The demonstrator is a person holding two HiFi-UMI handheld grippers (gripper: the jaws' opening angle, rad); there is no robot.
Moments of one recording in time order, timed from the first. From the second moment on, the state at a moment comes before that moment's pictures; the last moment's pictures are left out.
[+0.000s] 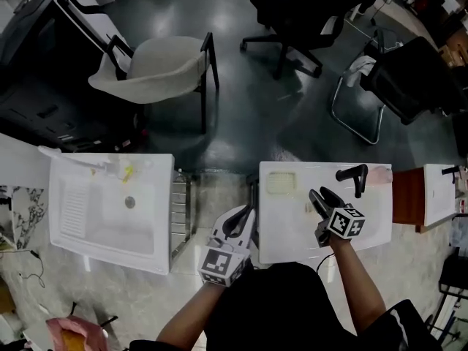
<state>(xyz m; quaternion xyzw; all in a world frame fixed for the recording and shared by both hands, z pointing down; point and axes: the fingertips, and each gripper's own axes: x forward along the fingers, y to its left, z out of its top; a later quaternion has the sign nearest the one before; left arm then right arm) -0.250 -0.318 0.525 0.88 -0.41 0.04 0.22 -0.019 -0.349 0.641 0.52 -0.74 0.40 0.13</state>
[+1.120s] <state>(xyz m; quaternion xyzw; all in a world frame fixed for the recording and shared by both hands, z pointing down) -0.010 -0.071 0.474 0.88 -0.44 0.04 0.17 0.209 -0.050 0.480 0.57 -0.79 0.23 0.04</state>
